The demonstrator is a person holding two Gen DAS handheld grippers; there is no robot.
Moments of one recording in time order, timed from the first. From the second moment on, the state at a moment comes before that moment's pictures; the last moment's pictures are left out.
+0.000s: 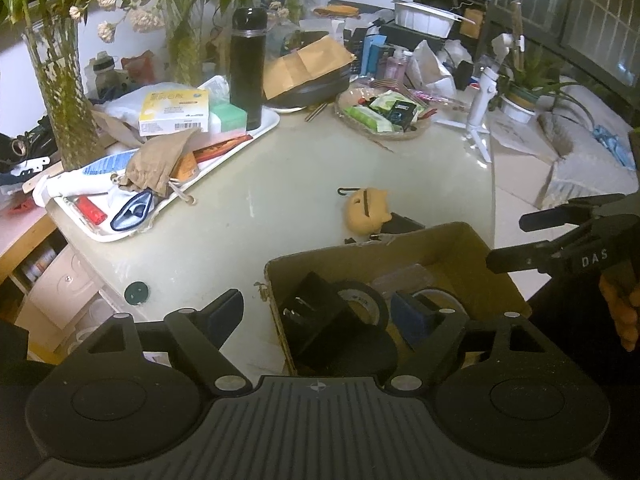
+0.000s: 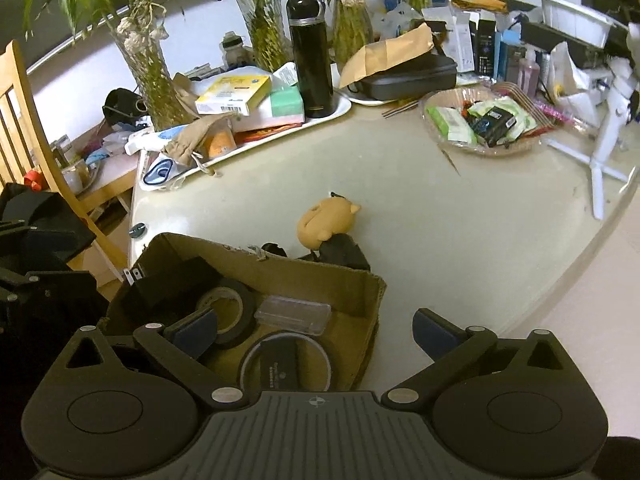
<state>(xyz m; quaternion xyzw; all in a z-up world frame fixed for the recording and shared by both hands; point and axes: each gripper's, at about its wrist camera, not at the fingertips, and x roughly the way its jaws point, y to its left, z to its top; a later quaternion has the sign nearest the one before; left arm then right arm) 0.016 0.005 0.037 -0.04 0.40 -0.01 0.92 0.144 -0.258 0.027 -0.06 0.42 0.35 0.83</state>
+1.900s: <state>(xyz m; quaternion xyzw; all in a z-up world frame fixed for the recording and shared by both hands) 0.048 -0.024 0.038 0.05 0.40 -0.05 0.91 0.225 -0.221 0.033 -0.10 0.45 0.39 0.80</state>
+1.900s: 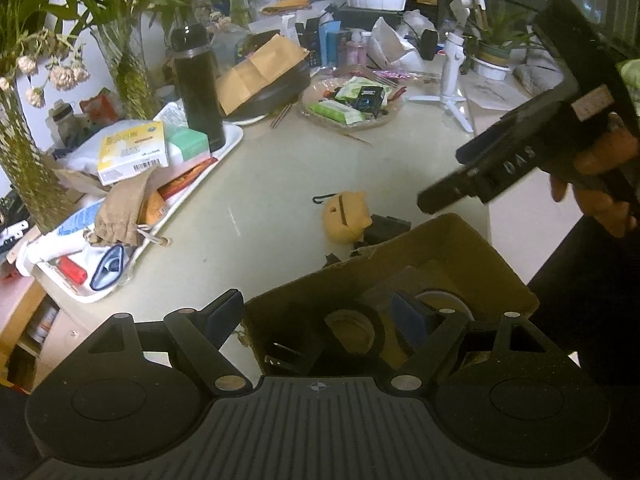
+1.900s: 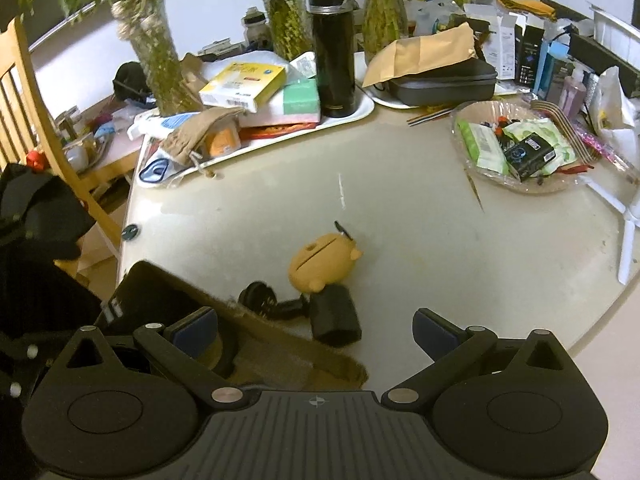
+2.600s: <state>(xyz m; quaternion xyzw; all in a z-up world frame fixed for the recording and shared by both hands) 0.052 -0.004 0.035 0.03 0.39 -0.03 0.92 0.292 -0.190 -0.031 -0.09 0.57 0.41 0.71</state>
